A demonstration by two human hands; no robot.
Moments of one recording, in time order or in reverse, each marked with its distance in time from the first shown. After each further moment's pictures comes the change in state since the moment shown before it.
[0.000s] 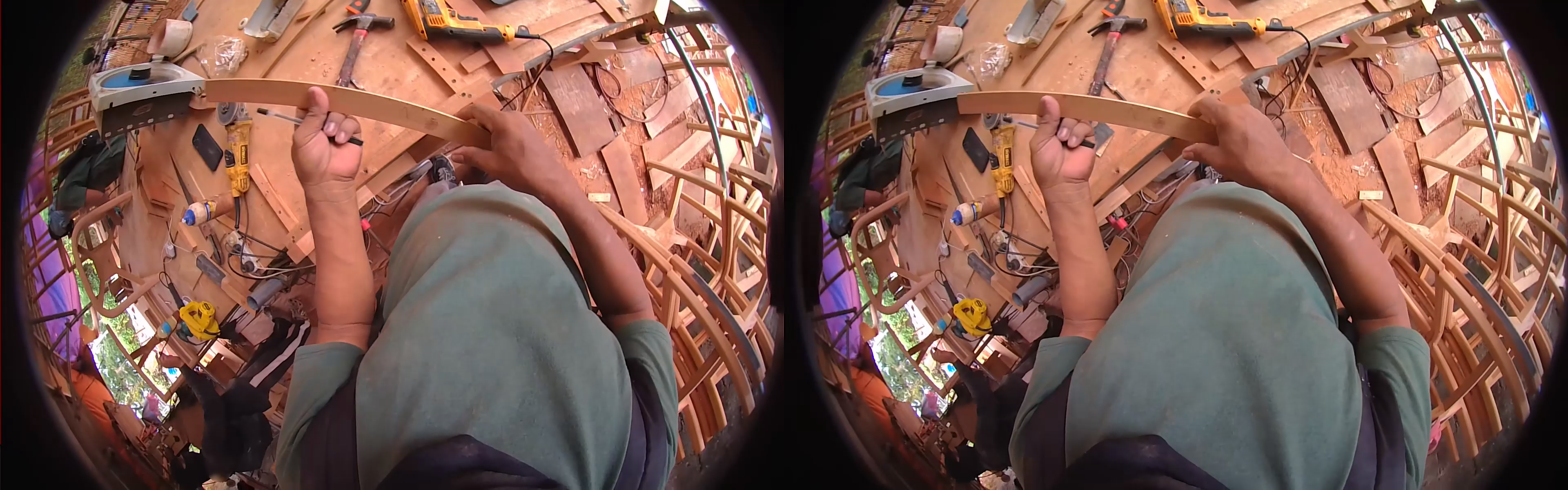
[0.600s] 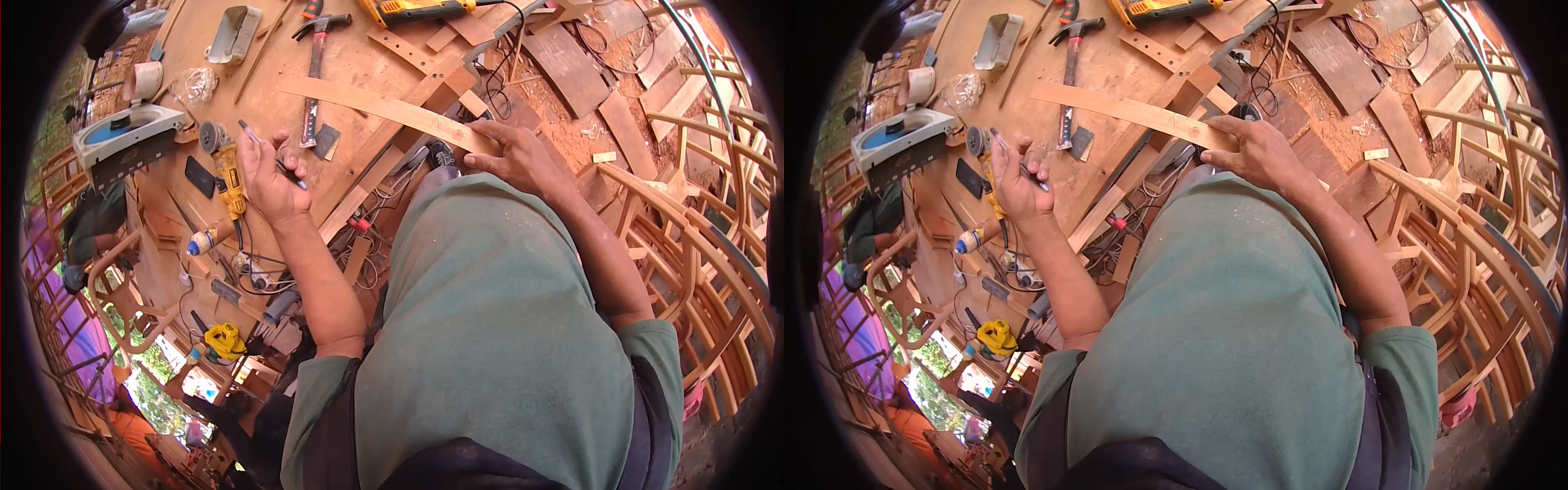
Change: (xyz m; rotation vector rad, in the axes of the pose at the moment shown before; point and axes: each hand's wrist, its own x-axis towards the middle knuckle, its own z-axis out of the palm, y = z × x) left_hand -0.021 0.029 -0.036 0.605 0.088 0.169; right_hand -0.057 0.063 0.021 0.086 0.031 0.252
